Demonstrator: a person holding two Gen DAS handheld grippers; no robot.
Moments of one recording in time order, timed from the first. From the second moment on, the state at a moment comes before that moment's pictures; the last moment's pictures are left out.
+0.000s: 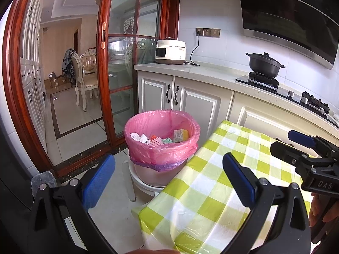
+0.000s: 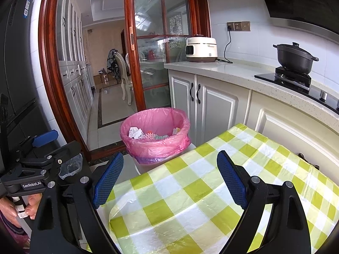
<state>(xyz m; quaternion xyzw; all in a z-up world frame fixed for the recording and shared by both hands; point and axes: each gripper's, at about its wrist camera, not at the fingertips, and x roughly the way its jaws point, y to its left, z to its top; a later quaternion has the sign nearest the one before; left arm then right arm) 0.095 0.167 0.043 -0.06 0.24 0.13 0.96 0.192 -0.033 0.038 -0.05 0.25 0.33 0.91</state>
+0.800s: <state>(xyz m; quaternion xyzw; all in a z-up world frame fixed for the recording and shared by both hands) 0.095 0.168 0.041 -0.06 0.24 0.13 0.96 0.192 -0.033 0.038 -0.05 0.25 0.33 0.91</state>
